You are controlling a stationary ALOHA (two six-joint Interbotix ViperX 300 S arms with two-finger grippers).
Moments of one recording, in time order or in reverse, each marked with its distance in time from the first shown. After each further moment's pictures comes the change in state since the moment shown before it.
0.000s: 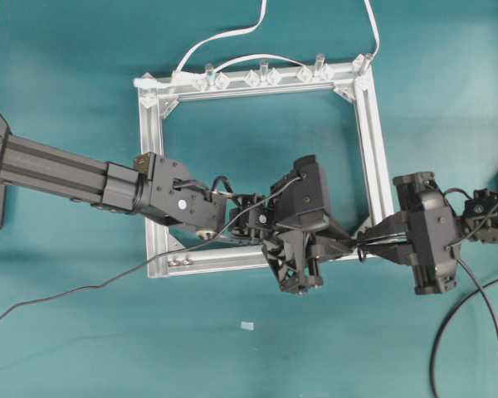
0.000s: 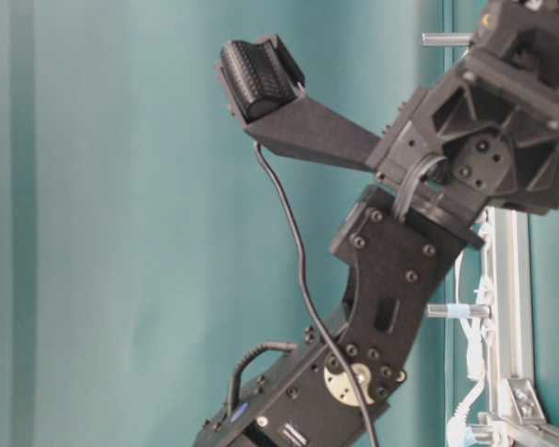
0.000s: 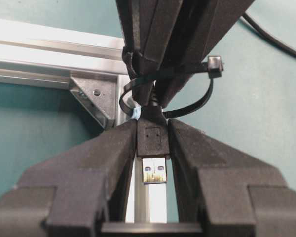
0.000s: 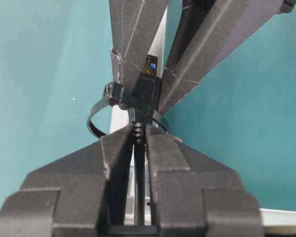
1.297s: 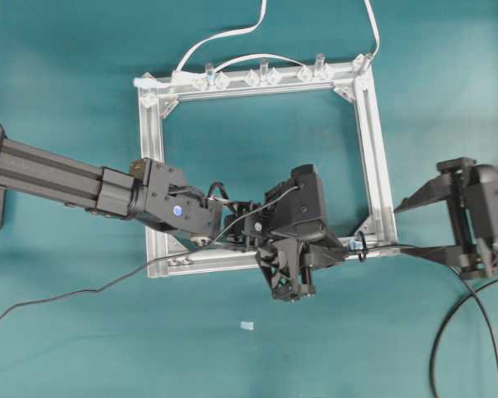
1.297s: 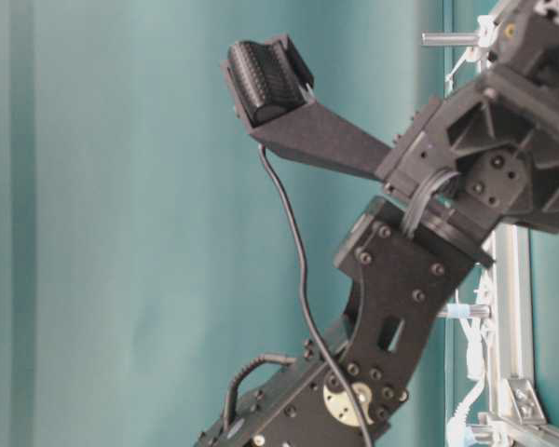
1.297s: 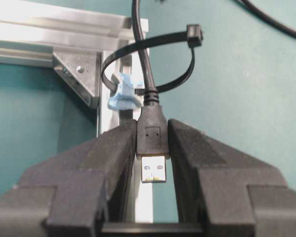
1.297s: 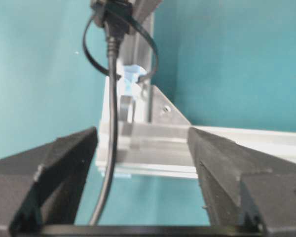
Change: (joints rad) left arm -0.018 -0.017 0.020 0.000 0.032 -0.002; right arm 0.000 -0.284 0.202 -0.021 0.018 0.083
